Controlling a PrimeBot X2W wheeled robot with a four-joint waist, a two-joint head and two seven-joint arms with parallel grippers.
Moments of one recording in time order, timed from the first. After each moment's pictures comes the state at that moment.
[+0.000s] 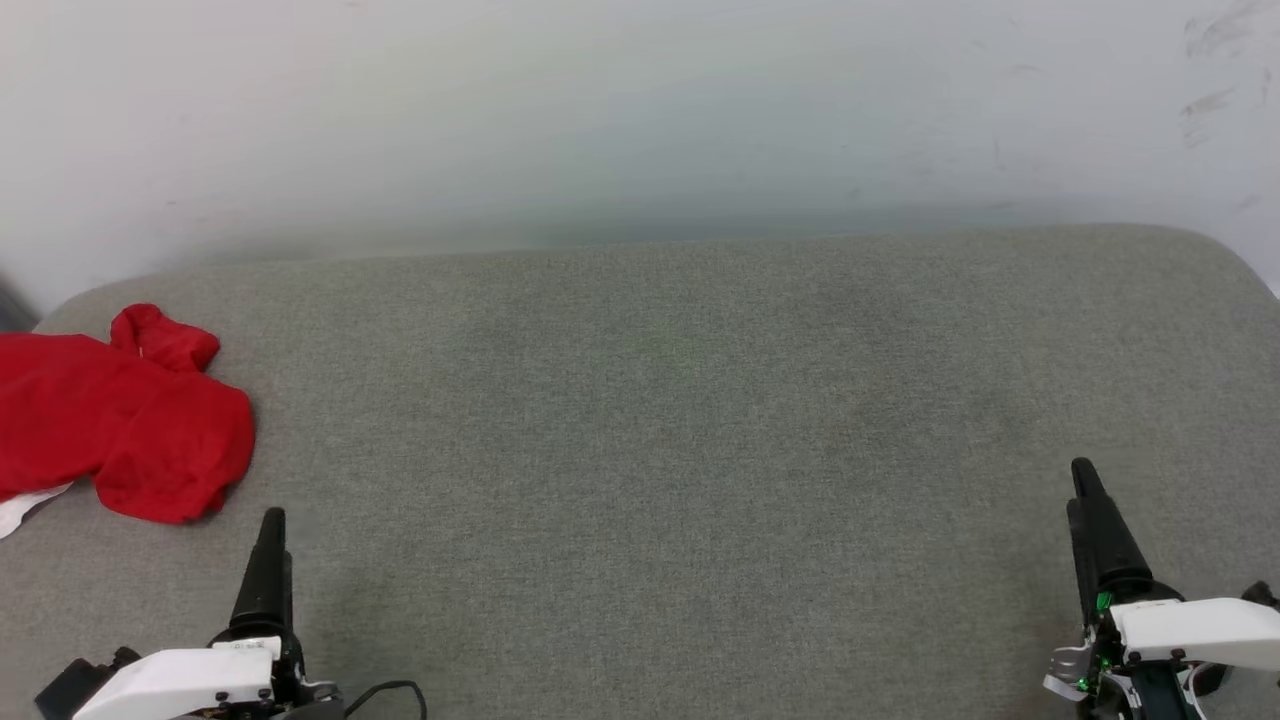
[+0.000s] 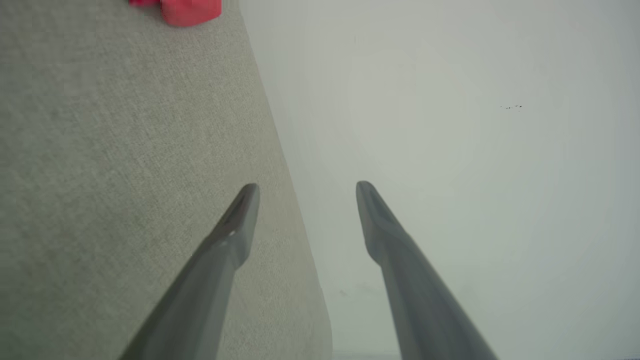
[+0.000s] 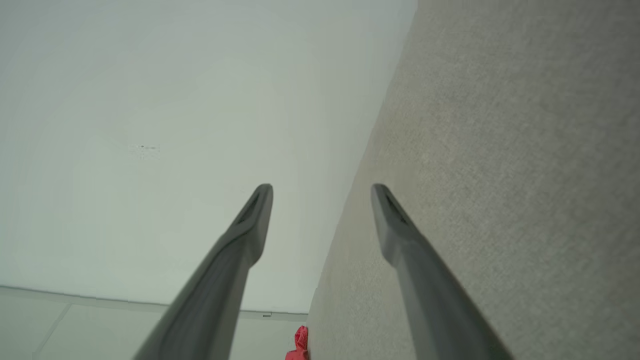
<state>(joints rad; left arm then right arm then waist) -0.04 0.05 0.19 0.24 -1.42 -0.13 0.00 -0.06 -0.05 -0.09 0.25 1.39 0.13 0.00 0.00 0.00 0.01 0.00</state>
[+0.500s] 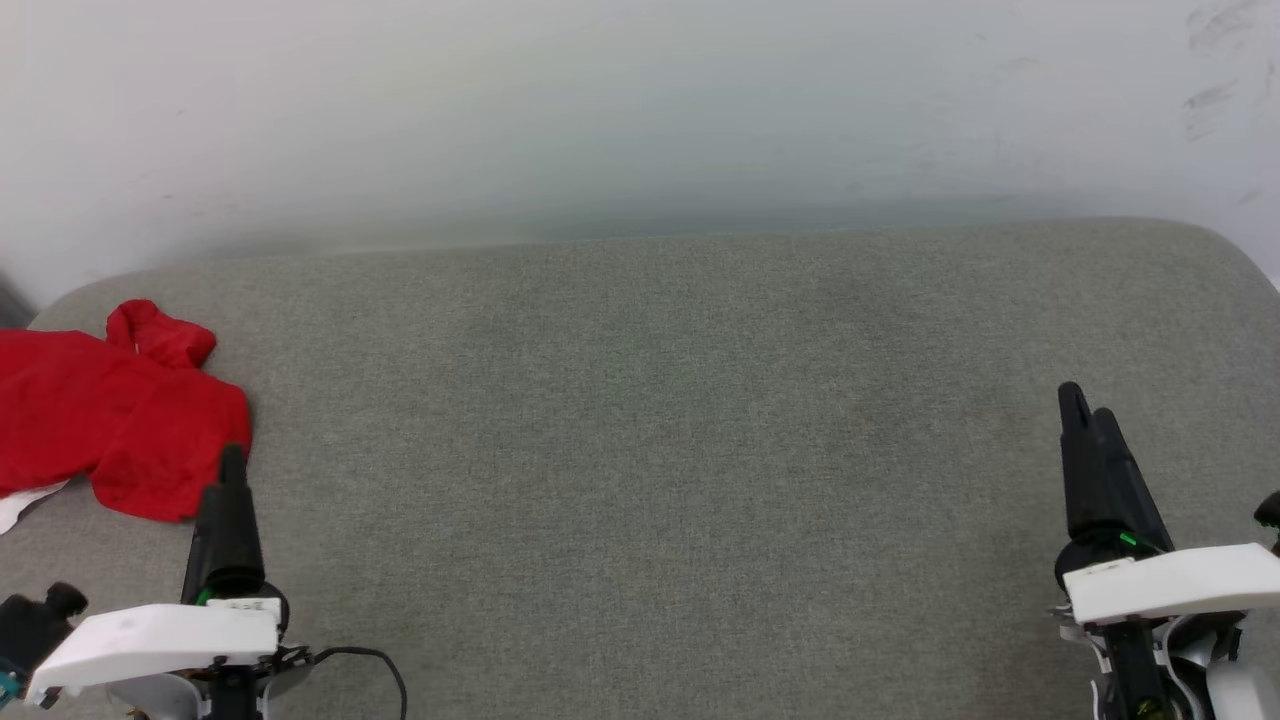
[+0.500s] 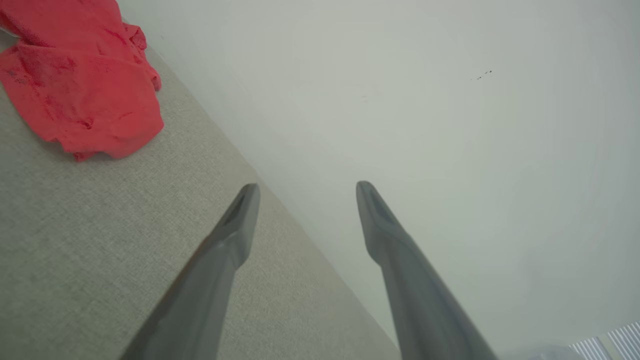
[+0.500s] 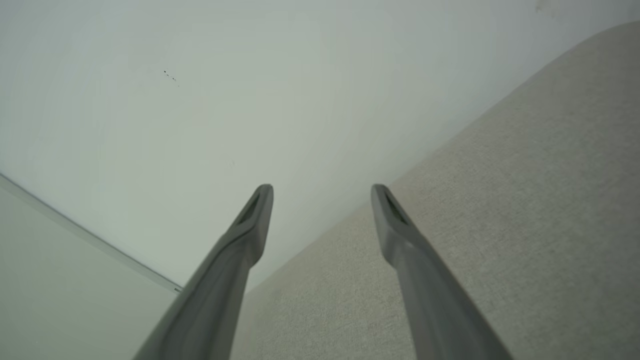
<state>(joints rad) -0.04 0.05 0.23 0.05 -1.07 -0.09 -0.05 -0.08 -0.05 -0.07 0.07 0.89 0.13 -0.05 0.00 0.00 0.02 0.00</state>
